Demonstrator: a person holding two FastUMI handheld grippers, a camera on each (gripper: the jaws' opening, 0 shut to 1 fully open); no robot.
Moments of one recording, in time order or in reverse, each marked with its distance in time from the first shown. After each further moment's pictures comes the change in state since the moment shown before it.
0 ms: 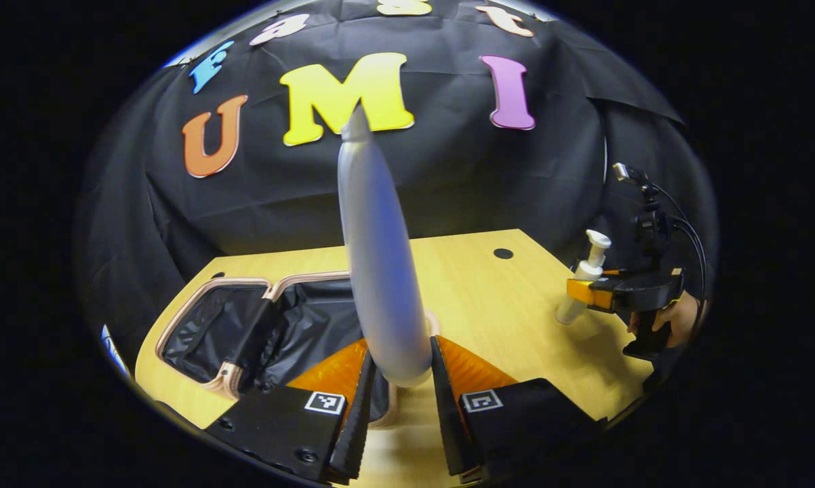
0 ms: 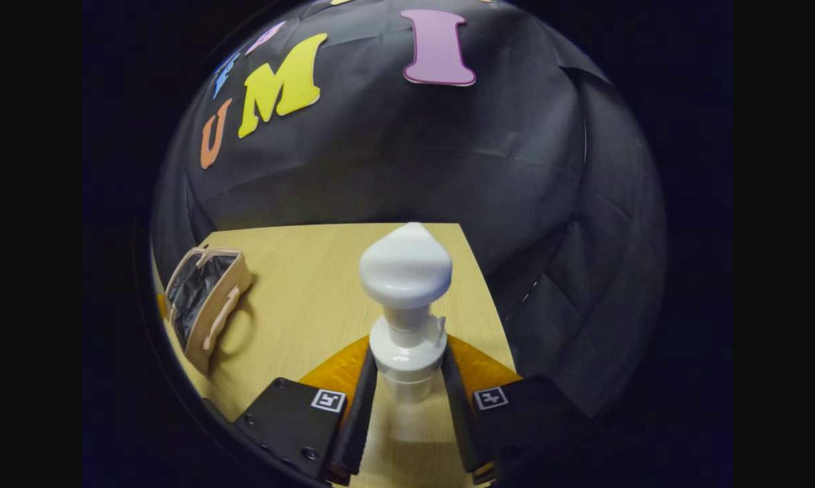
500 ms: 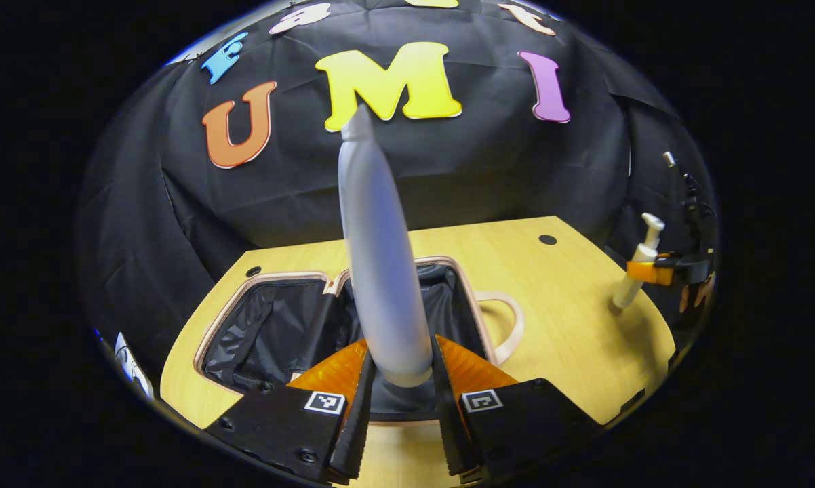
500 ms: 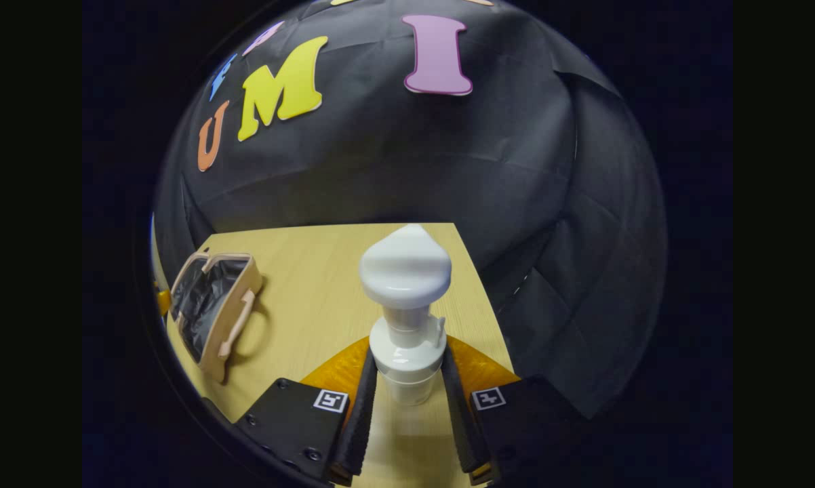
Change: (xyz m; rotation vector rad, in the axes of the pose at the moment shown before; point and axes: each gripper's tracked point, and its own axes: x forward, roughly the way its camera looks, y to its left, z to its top) left arm 0.012 0.110 -0.012 0.034 0.081 0.060; right arm -0.070 0.022 0.019 0.072 0.020 -0.036
